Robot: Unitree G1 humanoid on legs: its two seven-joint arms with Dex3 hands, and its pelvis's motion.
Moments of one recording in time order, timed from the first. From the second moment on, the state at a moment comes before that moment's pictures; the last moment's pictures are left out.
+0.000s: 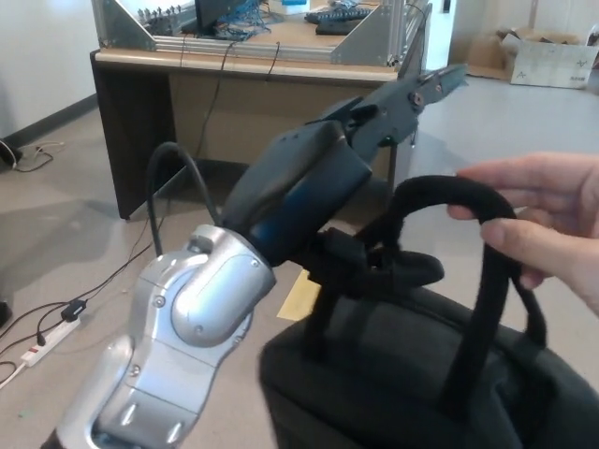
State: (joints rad) left_arm -0.85 0.31 -0.31 -0.27 0.39 0.17 -0.23; right_arm -0.30 -0.36 0.01 1.06 -0.19 -0.56 -0.03
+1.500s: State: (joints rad) left_arm -0.80 0.21 -0.39 0.15 0.60 -0.06 0.23; right_arm -0.33 -0.36 0.03 1.07 -0.19 -0.57 -0.01
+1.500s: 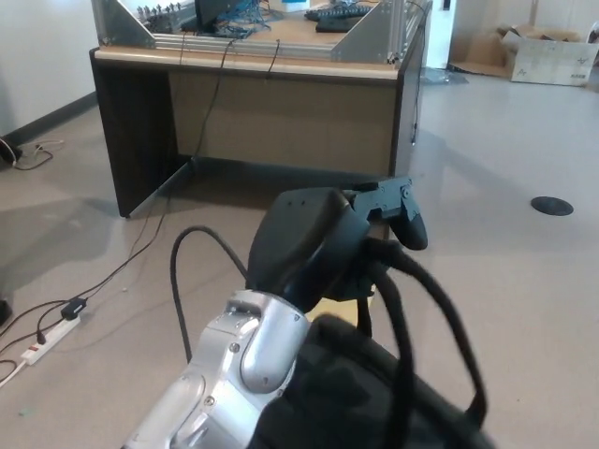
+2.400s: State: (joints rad) left_arm -0.31 0.34 0.03 0.16 0.55 -0.41 0.48; right_arm -0.27 -0.36 0.06 1.06 -0.19 -0.57 -0.01
